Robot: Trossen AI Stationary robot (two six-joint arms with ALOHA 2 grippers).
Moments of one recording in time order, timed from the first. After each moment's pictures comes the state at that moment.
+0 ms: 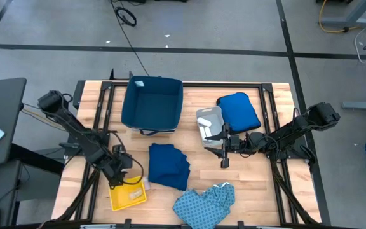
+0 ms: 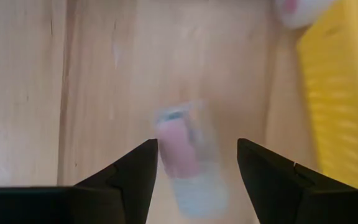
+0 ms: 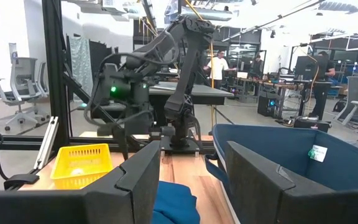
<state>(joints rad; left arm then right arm) -0.81 1.27 0.57 -0.67 -0.28 -0.88 0.30 1.41 0.33 1.23 0.34 -0.12</state>
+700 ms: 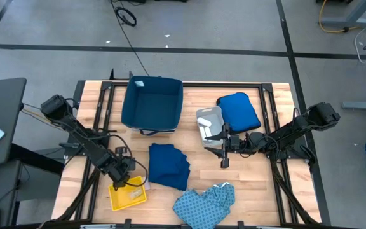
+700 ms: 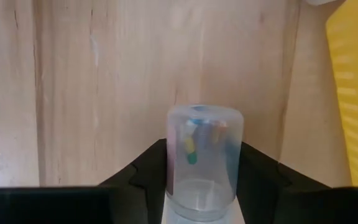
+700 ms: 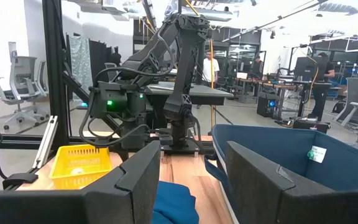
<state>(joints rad) -0.78 1.39 0.57 -0.60 -0.25 -0.81 0.30 1.41 0.33 1.23 0.34 -0.13</state>
